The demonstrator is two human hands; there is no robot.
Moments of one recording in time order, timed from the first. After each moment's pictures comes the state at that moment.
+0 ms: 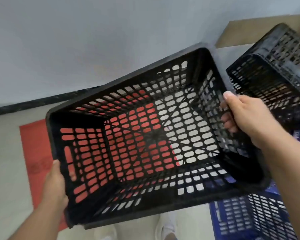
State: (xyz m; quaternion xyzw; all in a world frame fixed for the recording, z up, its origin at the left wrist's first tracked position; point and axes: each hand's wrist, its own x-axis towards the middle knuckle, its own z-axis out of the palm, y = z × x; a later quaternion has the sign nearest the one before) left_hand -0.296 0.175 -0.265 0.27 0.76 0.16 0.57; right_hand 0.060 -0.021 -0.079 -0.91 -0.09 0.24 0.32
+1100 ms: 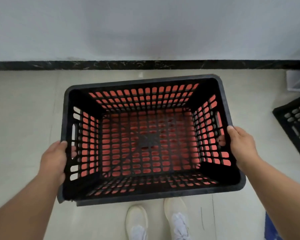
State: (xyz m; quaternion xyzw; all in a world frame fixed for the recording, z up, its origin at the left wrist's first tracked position) left_hand -0.464 0.268 -0.343 0.29 0.80 0.21 0.48; right_hand -0.069 0.088 -0.320 -0.87 -0.04 0.35 0.36
